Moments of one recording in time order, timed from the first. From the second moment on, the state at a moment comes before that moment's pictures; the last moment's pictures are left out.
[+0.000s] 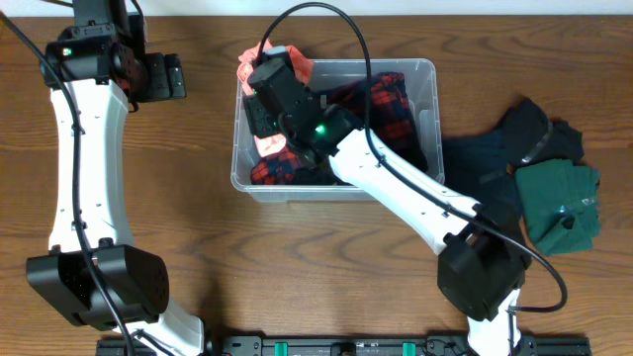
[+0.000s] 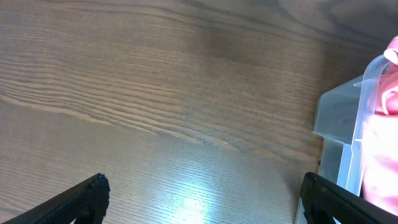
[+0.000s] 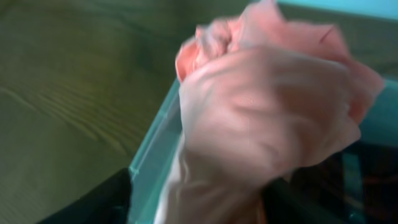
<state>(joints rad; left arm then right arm) 0.13 1.79 1.86 -1.13 -0.09 -0.01 0.79 2.03 1.78 -0.44 0.17 0.40</state>
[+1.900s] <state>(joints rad) 0.13 1.79 1.86 -1.13 -0.09 -0.01 0.63 1.94 1.79 -0.37 0.14 0.23</state>
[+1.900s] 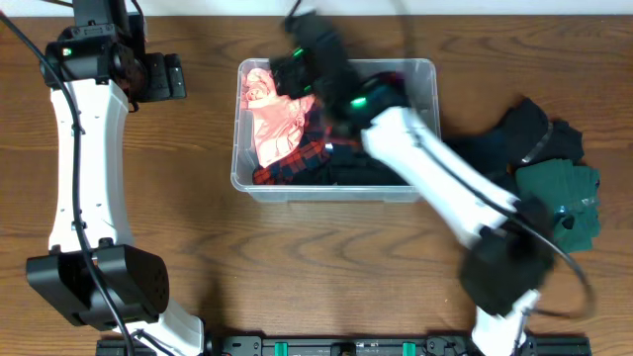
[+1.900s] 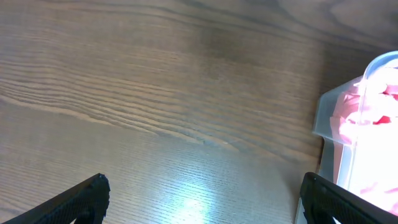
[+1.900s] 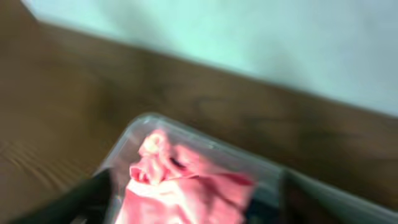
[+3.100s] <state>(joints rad) 0.13 1.79 1.86 -1.13 -0.09 -0.01 0.09 1.72 1.31 -1.02 0.26 0.68</state>
